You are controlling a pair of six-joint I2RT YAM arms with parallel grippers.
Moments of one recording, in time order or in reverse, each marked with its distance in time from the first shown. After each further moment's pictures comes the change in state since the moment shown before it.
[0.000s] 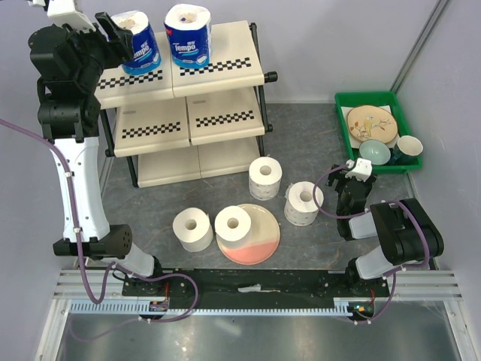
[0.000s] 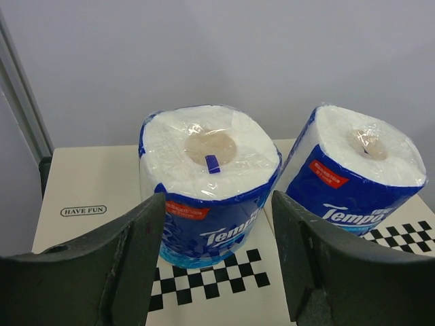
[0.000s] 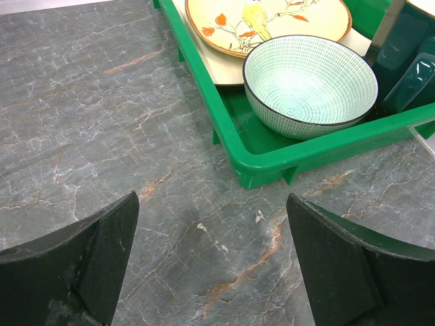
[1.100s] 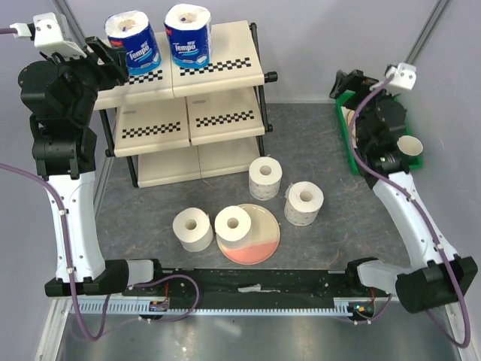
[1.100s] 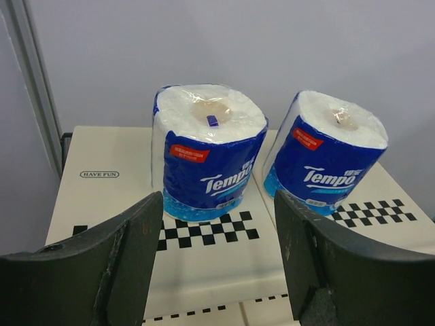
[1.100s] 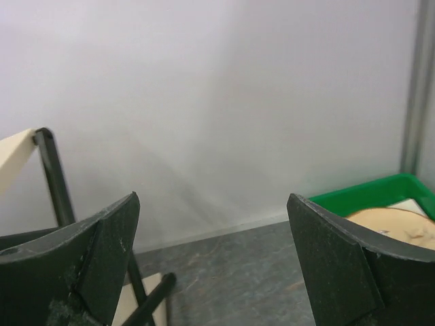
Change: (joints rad) left arm 0.006 -0.285 -0.343 0.132 -0.019 -0.026; right arm 0.078 -0.359 0.969 -0.950 -0.113 0.196
